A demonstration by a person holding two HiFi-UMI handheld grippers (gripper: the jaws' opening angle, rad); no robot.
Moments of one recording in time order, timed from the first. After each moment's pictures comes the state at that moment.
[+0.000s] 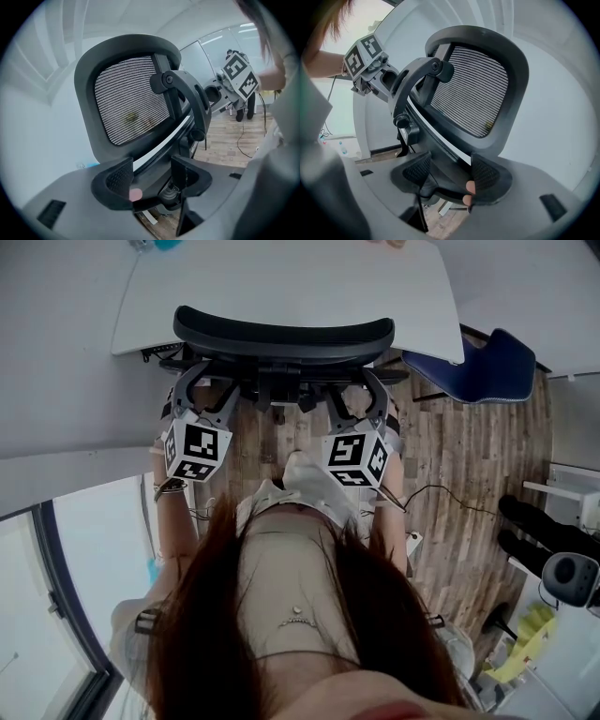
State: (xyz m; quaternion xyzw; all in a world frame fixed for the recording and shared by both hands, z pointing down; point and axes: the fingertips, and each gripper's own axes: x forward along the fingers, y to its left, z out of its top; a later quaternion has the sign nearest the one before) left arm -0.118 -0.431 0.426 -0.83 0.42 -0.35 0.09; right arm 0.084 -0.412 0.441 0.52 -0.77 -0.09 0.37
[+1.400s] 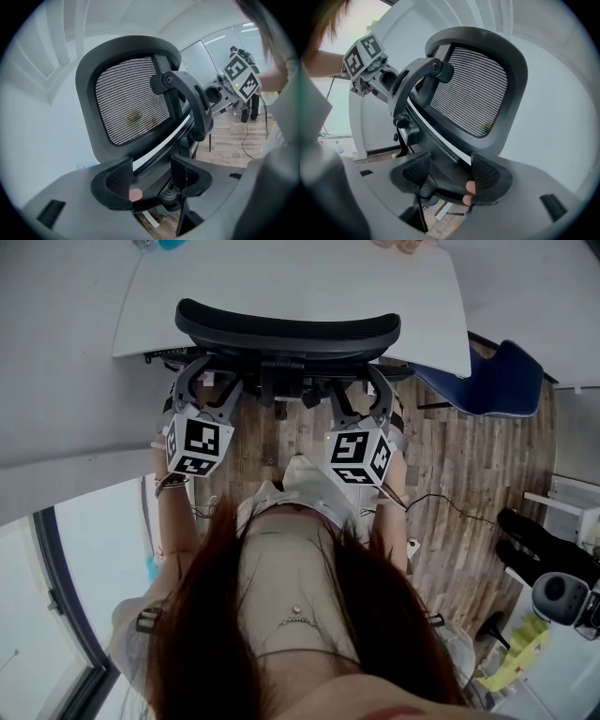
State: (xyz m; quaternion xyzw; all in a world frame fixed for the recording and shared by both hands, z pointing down) left arm -0.107 -0.472 0.426 -0.83 0.43 -0.34 0.08; right arm 0.095 -0.456 0.441 0.52 -0.77 -0.10 0.36
